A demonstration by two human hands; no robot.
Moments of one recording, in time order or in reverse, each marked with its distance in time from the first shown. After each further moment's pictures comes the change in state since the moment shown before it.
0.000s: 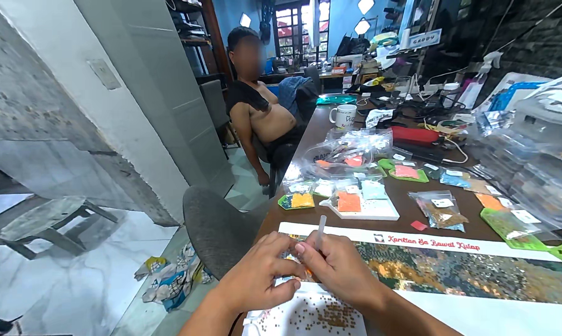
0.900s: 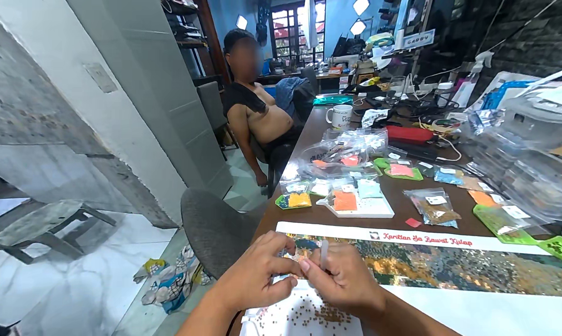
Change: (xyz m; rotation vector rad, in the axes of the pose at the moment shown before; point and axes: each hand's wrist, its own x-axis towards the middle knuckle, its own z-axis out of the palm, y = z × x) left_hand -0.002 -0.002 0.001 -0.010 -0.002 -0.005; right_hand -0.015 0.011 0.003 -0.033 0.125 -0.368
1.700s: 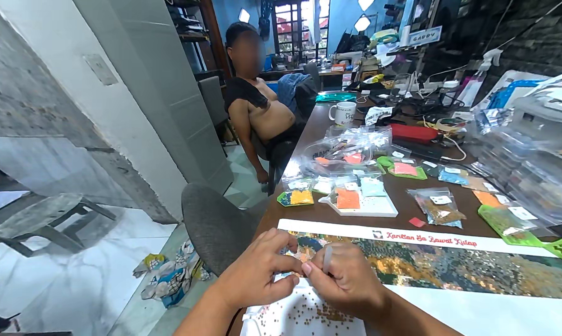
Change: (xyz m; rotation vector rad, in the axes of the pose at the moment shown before) left_hand 0.001 0.001 0.000 0.018 0.008 -0.002; right_hand -0.001 0.000 0.001 -0.059 0.003 -0.077
